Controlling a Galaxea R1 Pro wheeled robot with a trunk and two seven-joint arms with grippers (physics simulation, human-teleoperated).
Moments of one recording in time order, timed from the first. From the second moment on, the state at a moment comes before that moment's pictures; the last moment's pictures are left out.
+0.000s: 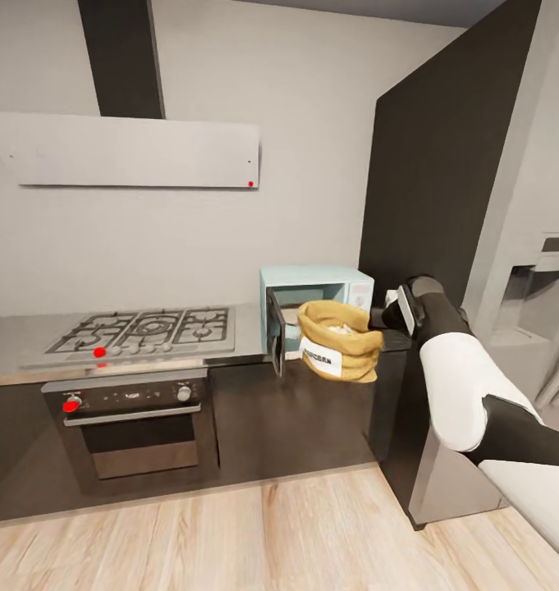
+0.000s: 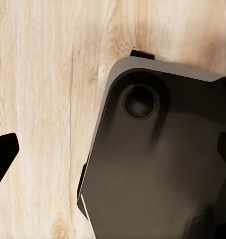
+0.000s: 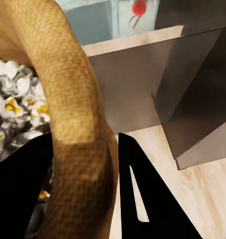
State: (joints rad) left arm 0.00 -0.03 0.05 -0.05 0.18 -0.09 0.19; right arm -1.32 0.03 -0.36 -0.58 0.44 1.04 0.16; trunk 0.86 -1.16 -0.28
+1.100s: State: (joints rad) left arm 0.00 -0.03 0.05 -0.05 0.18 -0.09 0.19; right arm -1.32 0.08 -0.34 -0.53 0.45 1.04 0.08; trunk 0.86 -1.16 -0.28
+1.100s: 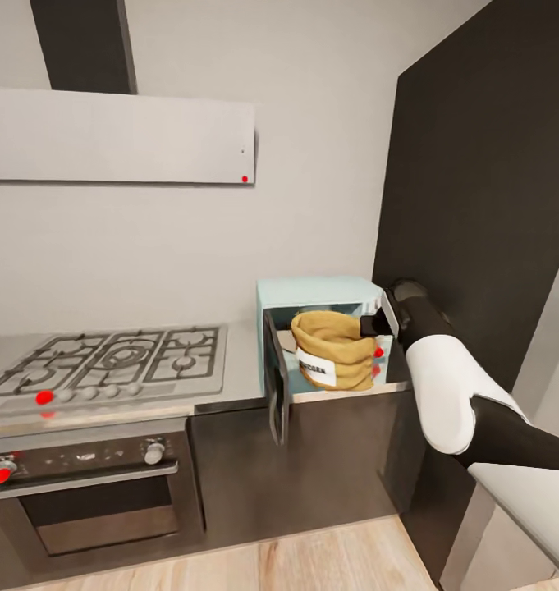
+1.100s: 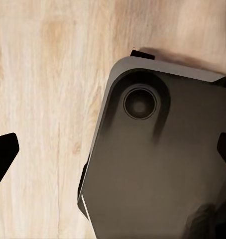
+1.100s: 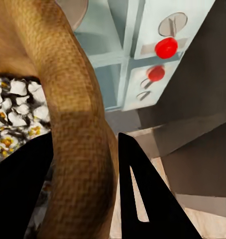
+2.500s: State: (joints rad) left arm 0.00 -0.03 0.05 -0.05 0.18 -0.09 0.19; right arm -1.31 0.08 -0.35 -0.43 0.38 0.98 0.08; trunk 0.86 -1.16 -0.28
